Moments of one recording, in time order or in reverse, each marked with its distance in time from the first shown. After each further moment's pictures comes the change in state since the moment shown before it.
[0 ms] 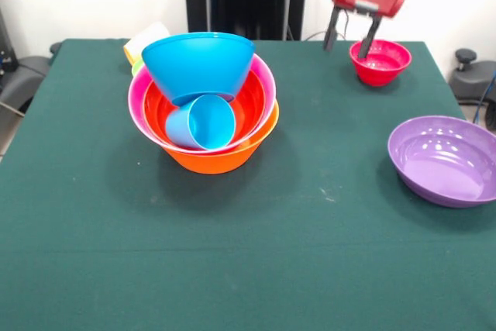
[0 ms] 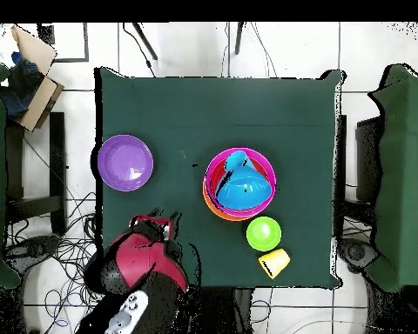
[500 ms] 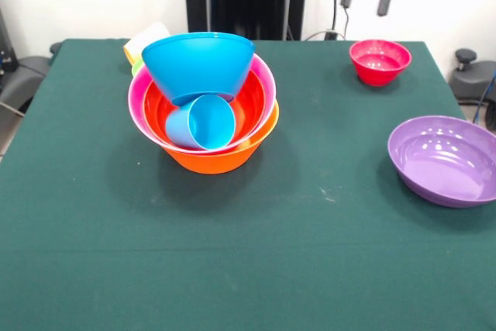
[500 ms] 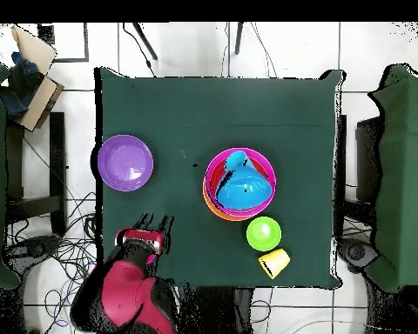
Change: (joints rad) arm 0.159 -0.077 -0.135 0.105 0.006 -0.238 0.000
